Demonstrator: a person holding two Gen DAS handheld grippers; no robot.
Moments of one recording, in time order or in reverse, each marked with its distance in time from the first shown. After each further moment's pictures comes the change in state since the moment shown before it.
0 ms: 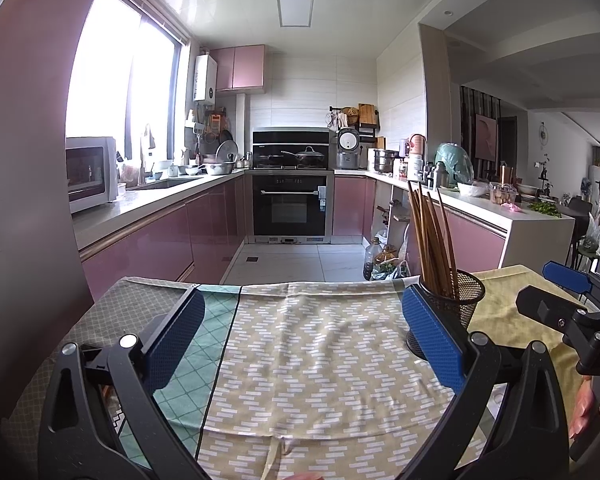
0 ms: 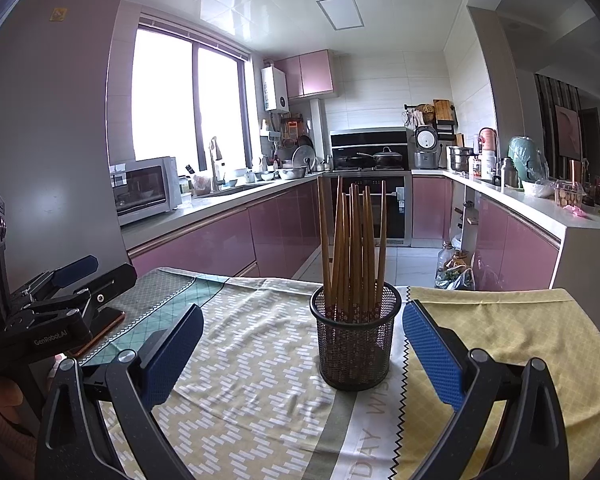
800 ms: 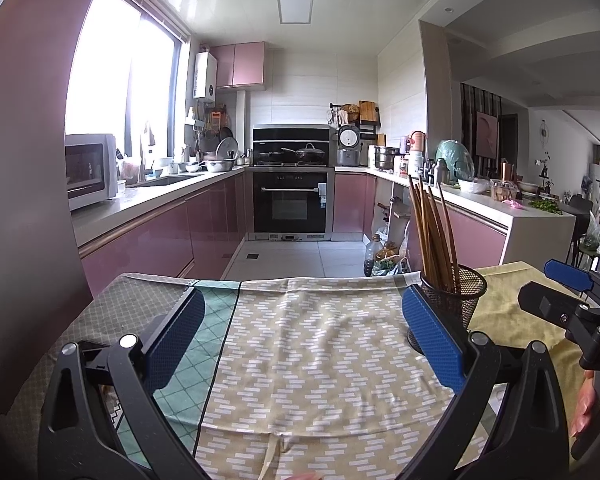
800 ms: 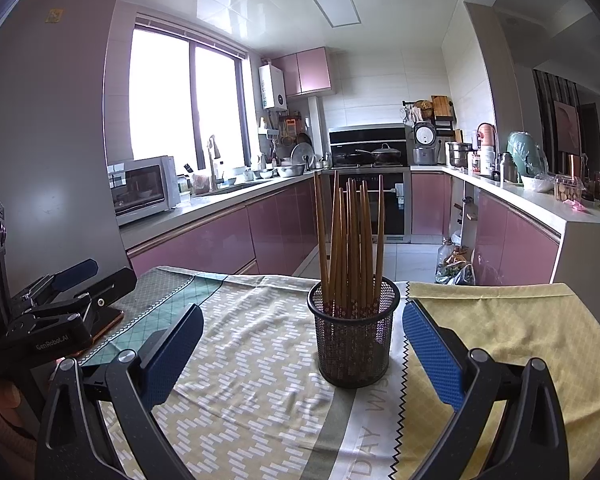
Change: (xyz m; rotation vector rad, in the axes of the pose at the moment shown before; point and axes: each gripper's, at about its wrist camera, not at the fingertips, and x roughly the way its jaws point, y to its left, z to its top) left arm 0.003 -0.007 -0.007 0.006 0.009 0.006; right arm 0.003 -0.004 -0.003 0.008 0.006 0.000
